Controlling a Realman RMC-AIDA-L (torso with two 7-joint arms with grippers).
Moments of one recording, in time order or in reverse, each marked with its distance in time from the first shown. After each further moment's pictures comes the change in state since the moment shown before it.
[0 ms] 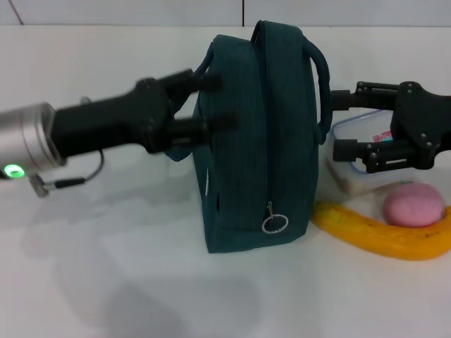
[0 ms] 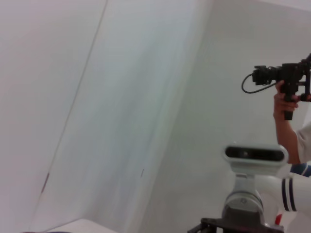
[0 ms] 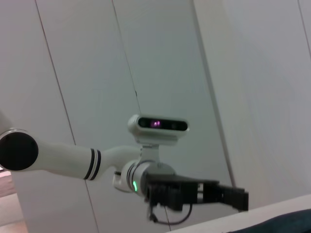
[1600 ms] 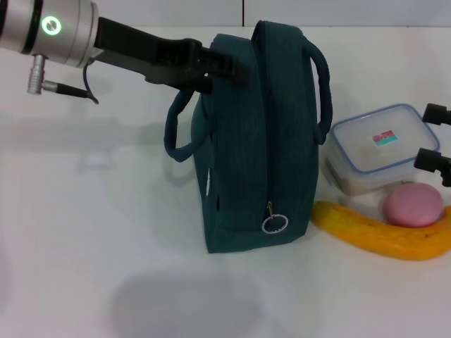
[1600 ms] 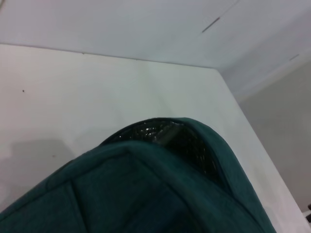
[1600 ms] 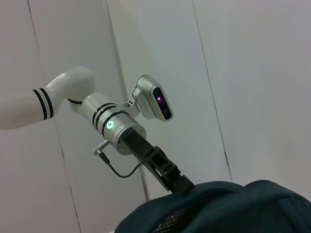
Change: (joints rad) left arm -0.273 -0.001 -0.031 0.463 0.645 -0.120 -1.267; right arm -0.223 -0.011 0.196 0.014 -0.024 -0.006 -0.151
